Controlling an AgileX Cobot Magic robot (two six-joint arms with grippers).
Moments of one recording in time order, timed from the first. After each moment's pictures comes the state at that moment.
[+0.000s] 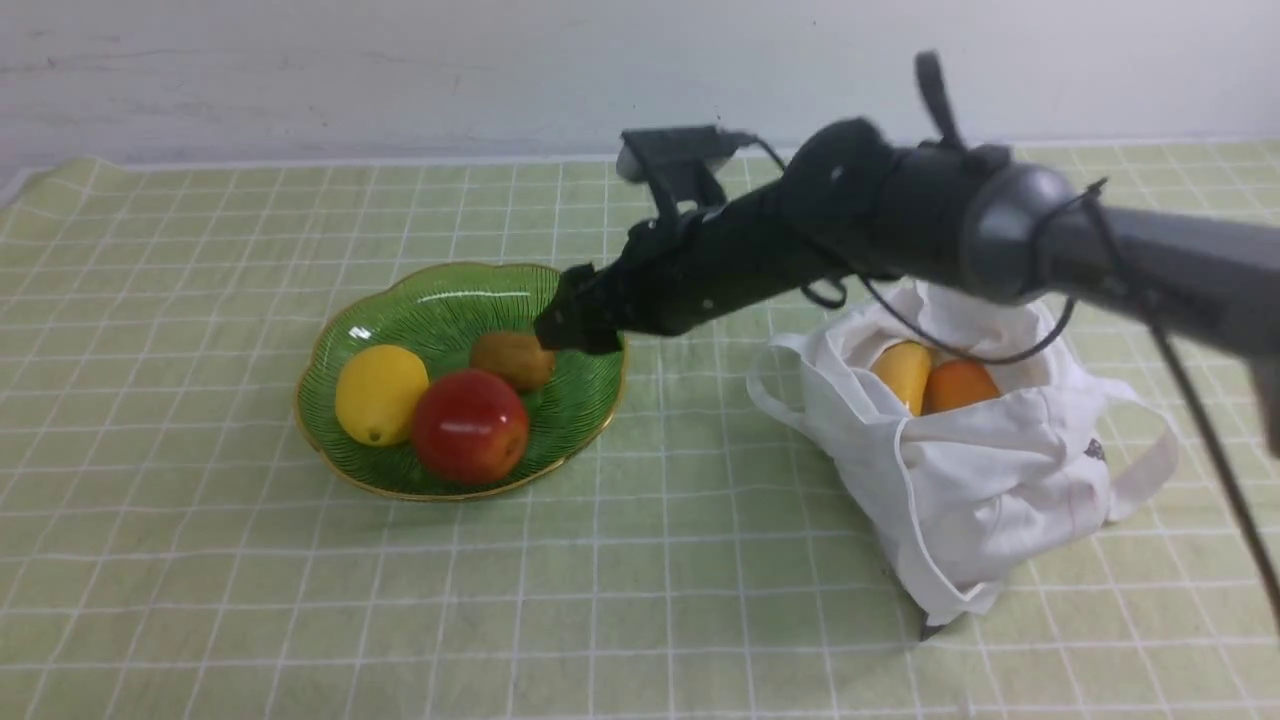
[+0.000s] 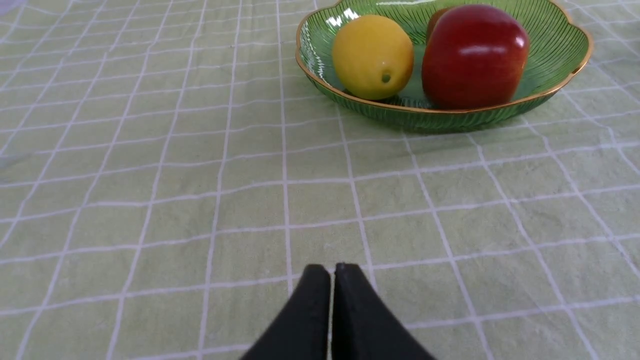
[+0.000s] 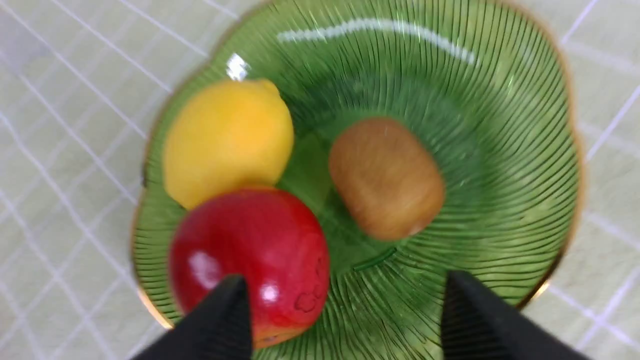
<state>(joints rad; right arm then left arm) 0.50 2.10 -1.75 0.80 0.68 -0.63 -0.07 -0.01 0.02 0.02 0.39 0.04</state>
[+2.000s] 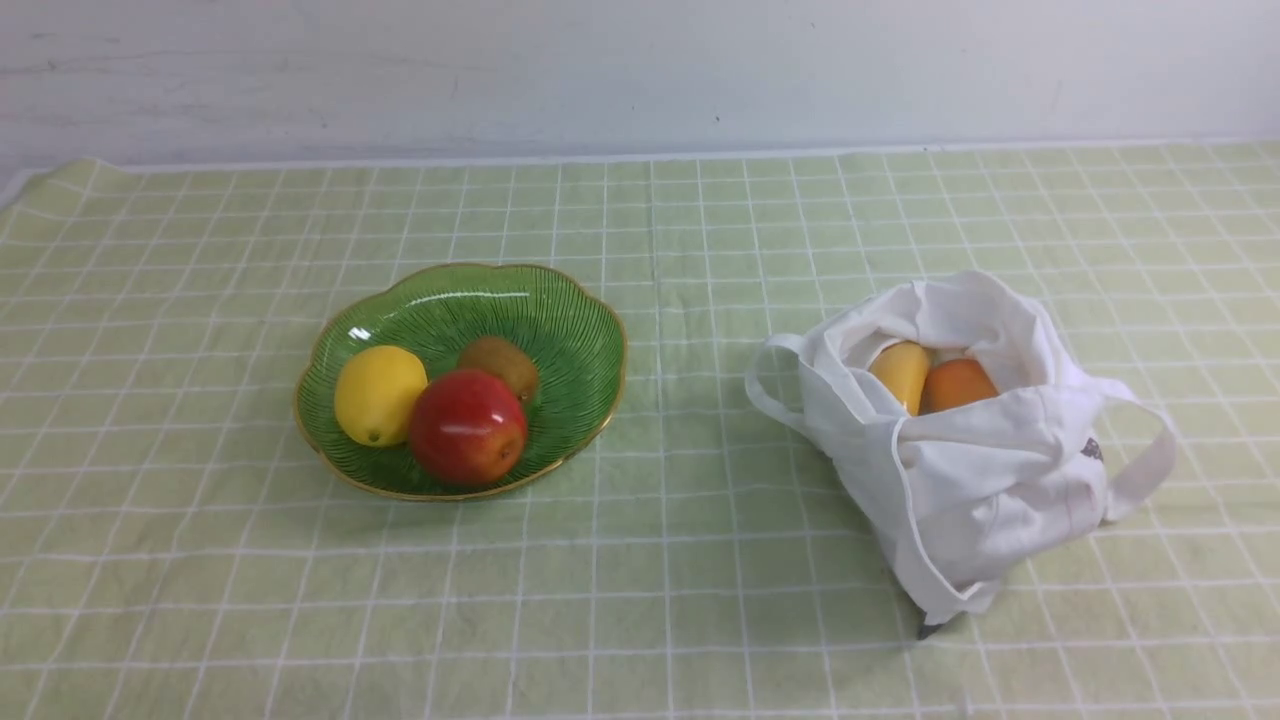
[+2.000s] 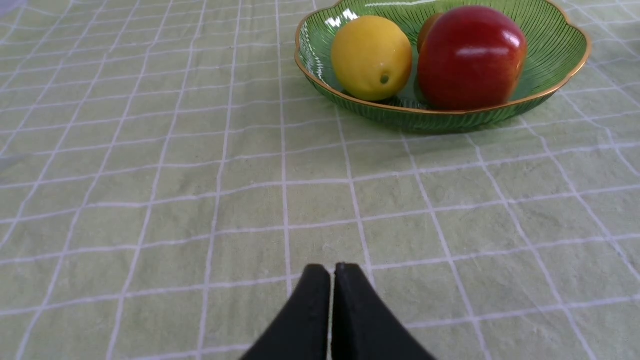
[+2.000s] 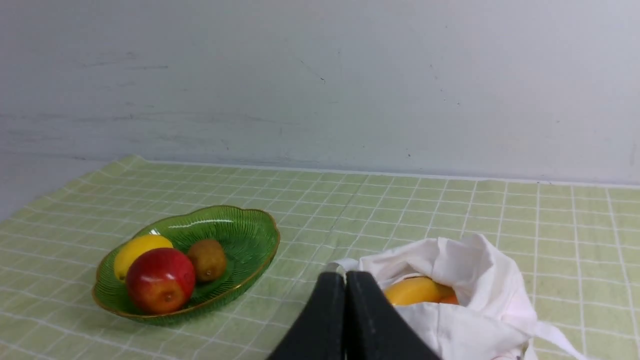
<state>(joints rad) 0.40 0.29 -0.43 -0.08 0.37 0.17 -0.07 -0.01 0.02 0.02 0.39 0.04</state>
